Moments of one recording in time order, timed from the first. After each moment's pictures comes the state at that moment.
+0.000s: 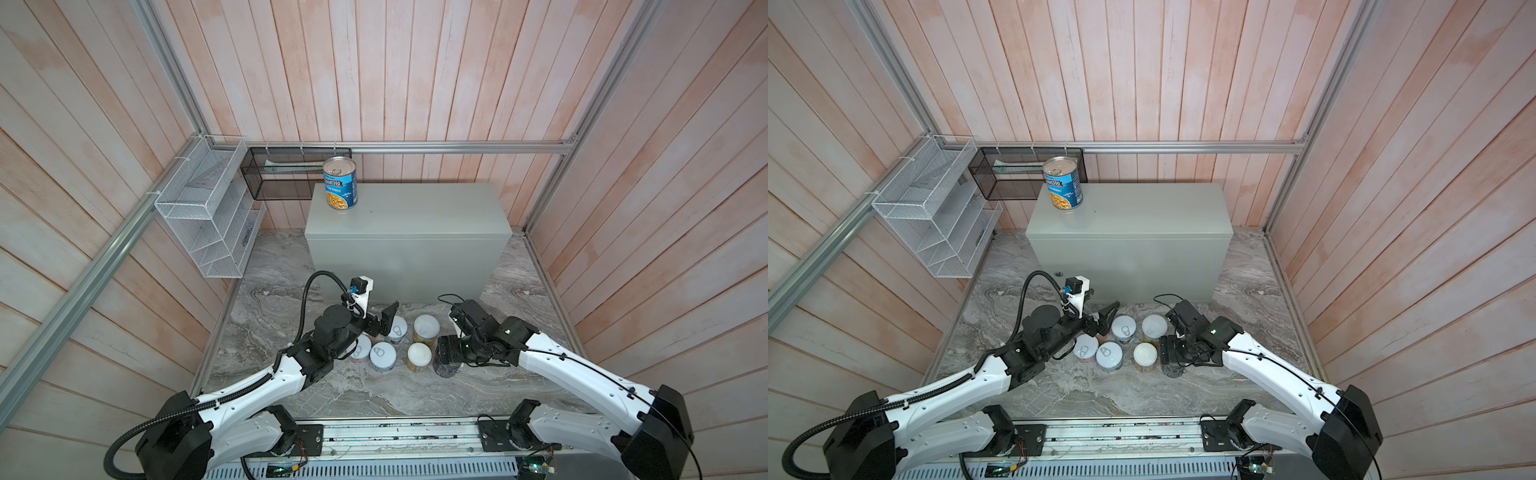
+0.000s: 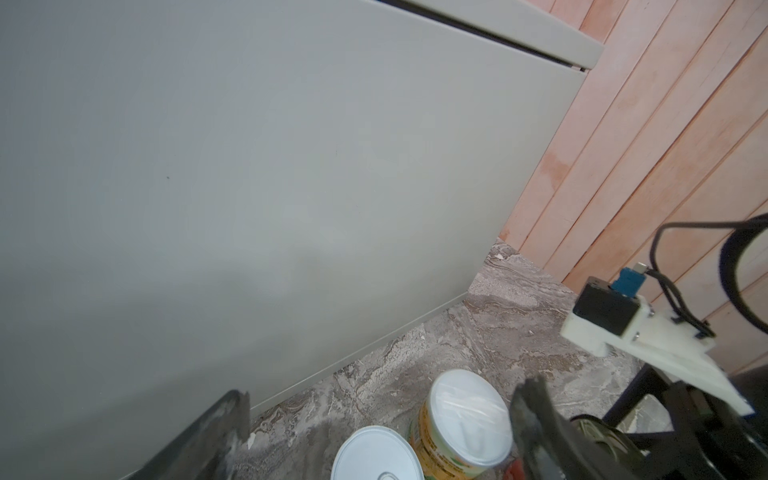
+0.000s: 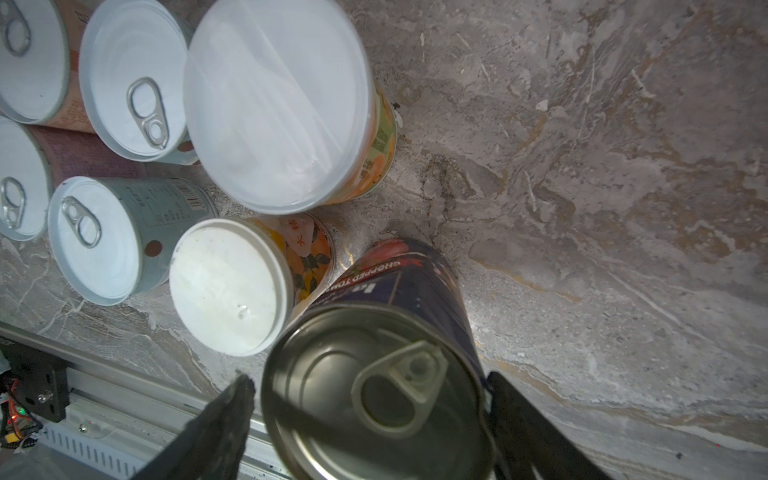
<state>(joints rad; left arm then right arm) -0.78 1.10 0.57 0.36 -0.10 -0.21 0.76 1.13 0.83 -0.89 -0.03 0.65</state>
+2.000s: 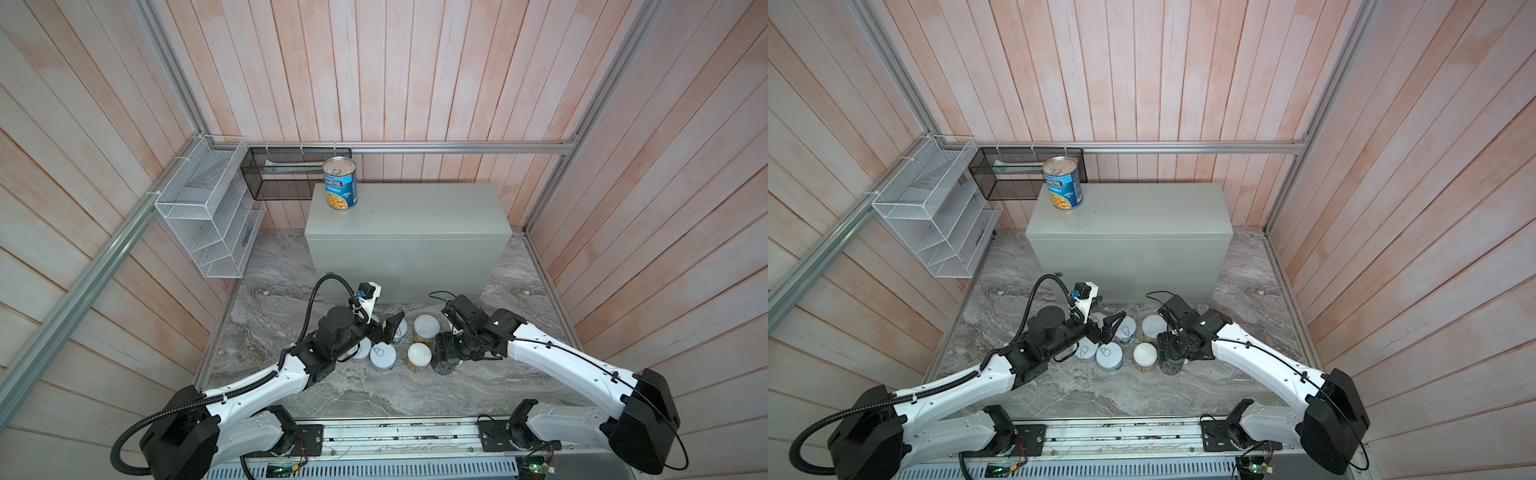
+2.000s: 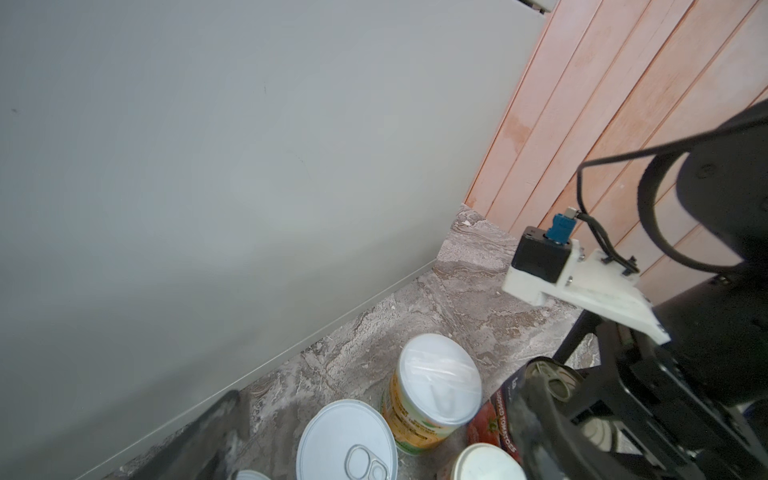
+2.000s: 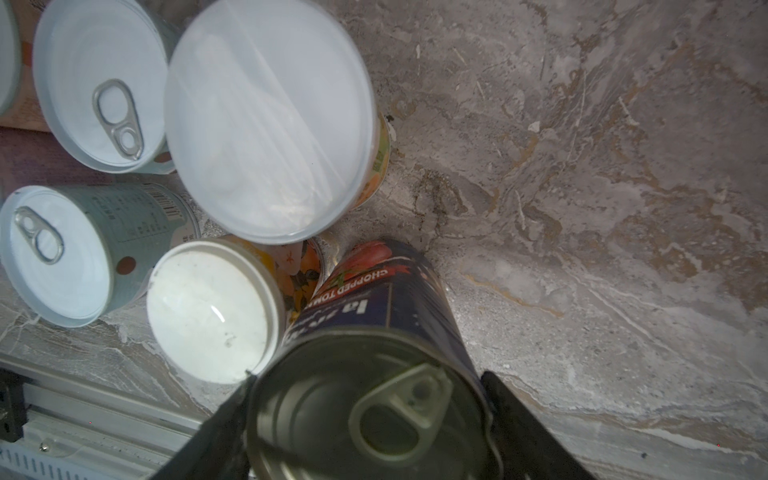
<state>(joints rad) -0.78 1.13 0.55 0.37 0.03 -0.20 0.77 1.22 0.90 -0.91 0.01 0.61</state>
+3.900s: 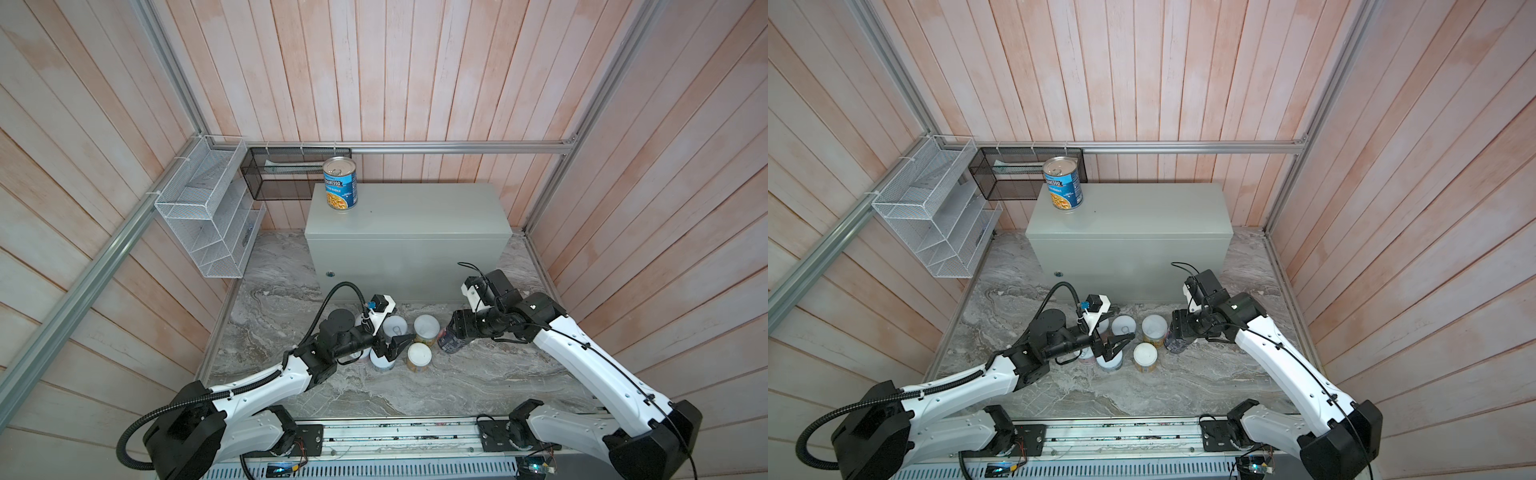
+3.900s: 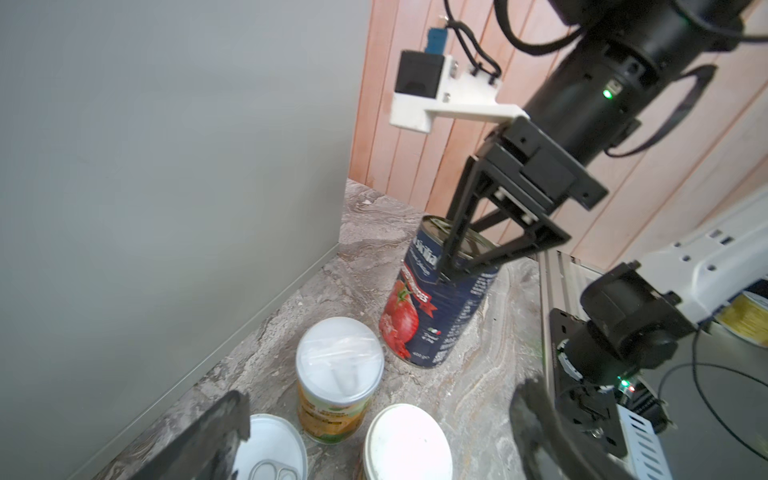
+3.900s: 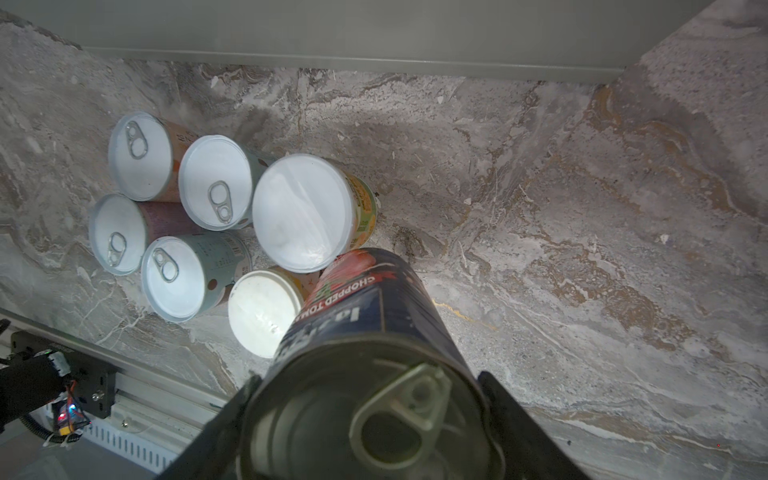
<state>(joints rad) -0.80 1.16 0.52 0.46 0.37 -0.10 0.55 1.14 1.11 -1.06 -0.10 0.44</state>
